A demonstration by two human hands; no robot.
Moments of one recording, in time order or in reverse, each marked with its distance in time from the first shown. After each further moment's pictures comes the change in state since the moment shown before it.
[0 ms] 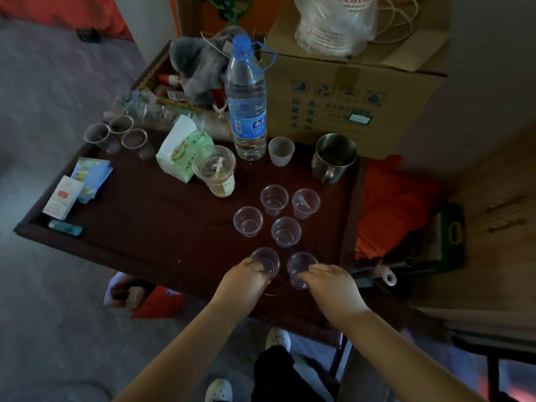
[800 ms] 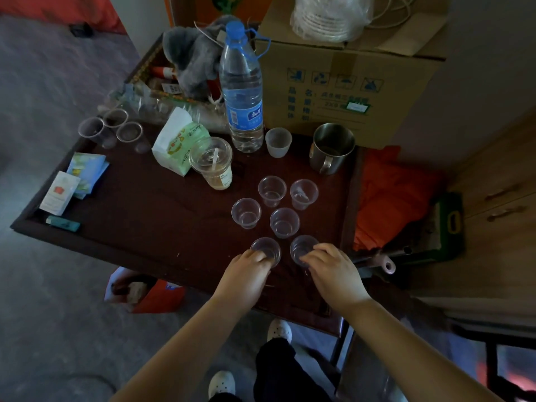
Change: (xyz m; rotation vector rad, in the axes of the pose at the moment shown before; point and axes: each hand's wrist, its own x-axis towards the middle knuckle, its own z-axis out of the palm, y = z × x) left_hand -0.002 0.005 0.010 -0.038 0.127 -0.005; right_hand -0.004 0.010 0.009 0.056 0.235 -0.012
